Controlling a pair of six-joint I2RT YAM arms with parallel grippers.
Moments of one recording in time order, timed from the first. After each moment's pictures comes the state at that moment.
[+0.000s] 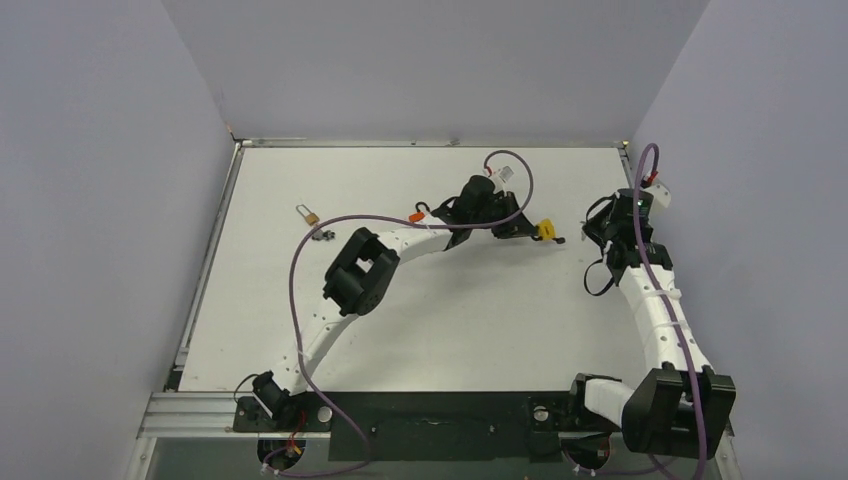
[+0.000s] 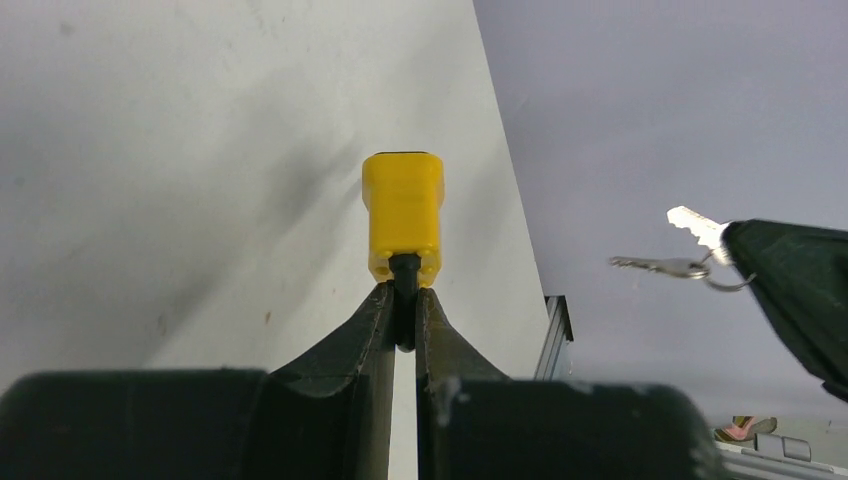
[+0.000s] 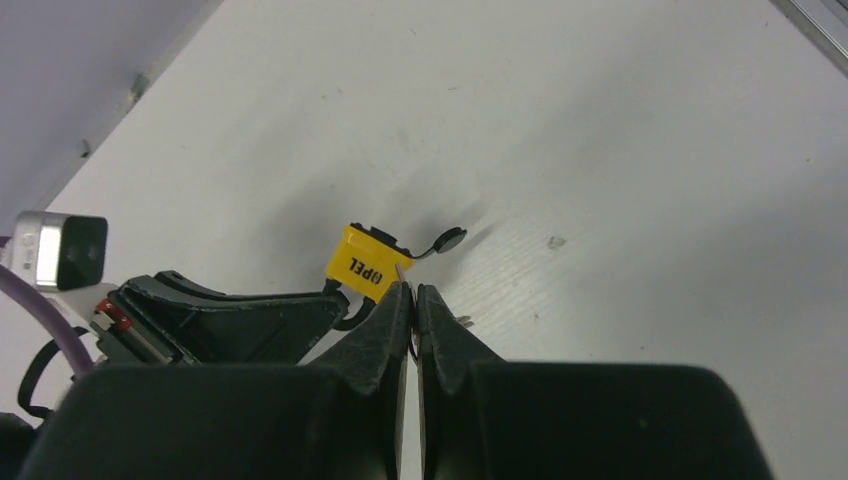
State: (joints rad) left arm -0.80 2.48 1.94 0.17 0.45 -0.98; right arm -0.11 1.12 0.90 -0.36 0.11 0.60
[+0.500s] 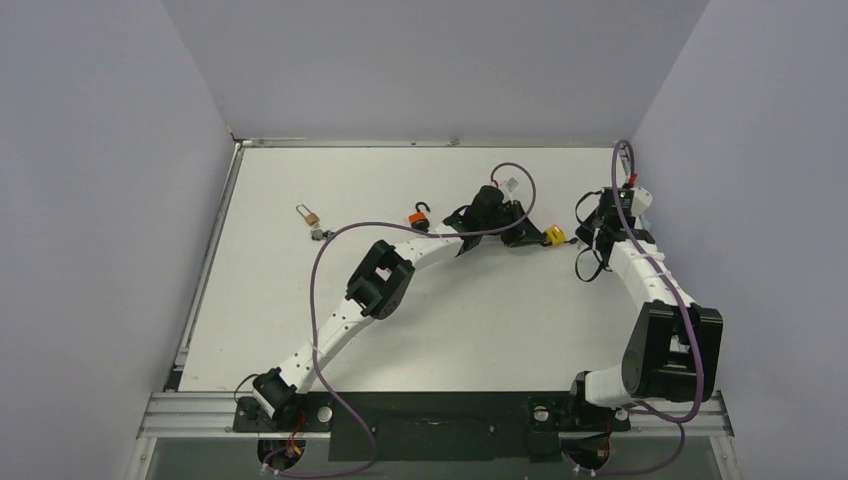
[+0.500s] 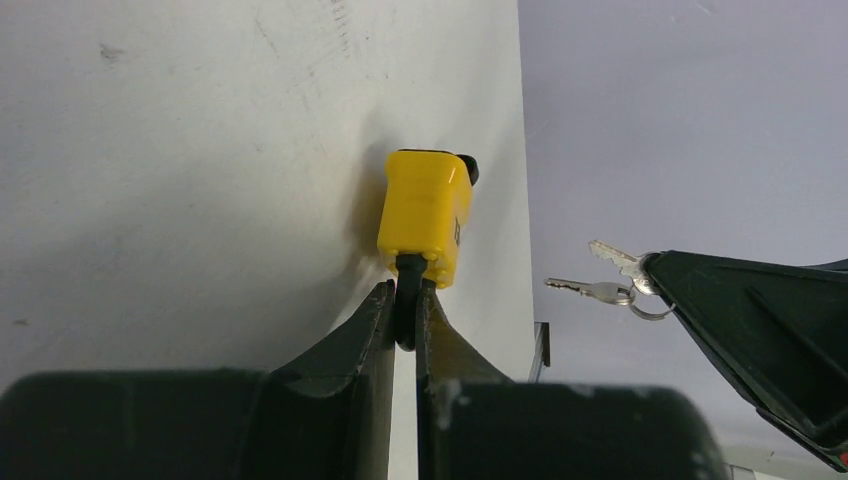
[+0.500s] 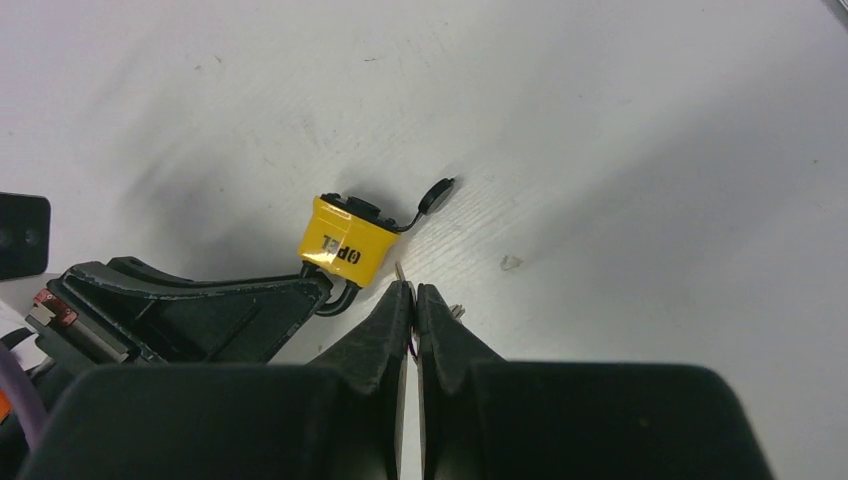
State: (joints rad) left arm -0.82 2.85 2.40 0.11 0.48 -1.14; right arm -0.11 1.40 0.91 -0.28 0.17 0.55
